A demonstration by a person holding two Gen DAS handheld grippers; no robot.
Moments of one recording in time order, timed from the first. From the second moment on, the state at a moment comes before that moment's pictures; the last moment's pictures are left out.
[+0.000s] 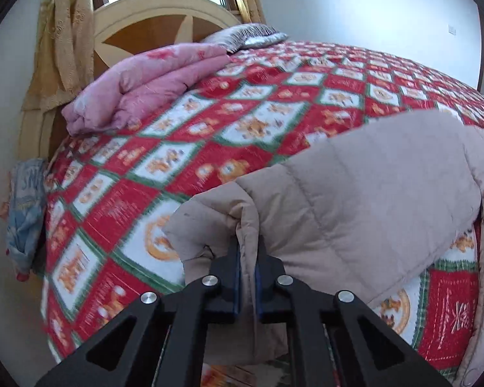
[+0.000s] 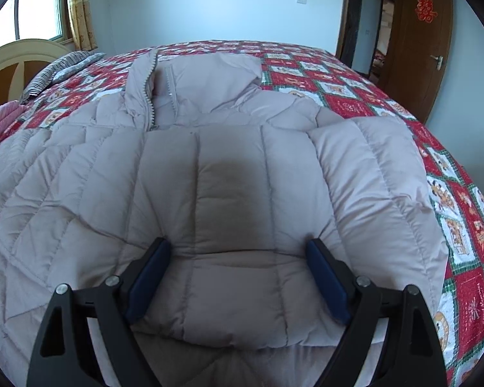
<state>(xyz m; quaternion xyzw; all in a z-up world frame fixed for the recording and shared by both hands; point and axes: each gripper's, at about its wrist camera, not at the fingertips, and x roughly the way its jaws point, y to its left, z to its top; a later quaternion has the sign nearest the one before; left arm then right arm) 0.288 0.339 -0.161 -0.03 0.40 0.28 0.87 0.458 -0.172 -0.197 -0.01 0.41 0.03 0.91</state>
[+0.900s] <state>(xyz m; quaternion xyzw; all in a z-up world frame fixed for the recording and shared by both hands) 0.396 0.055 -0.045 0.13 0.27 0.09 0.95 0.412 -0.242 -0.187 -0.01 0.38 -0.04 0.93</state>
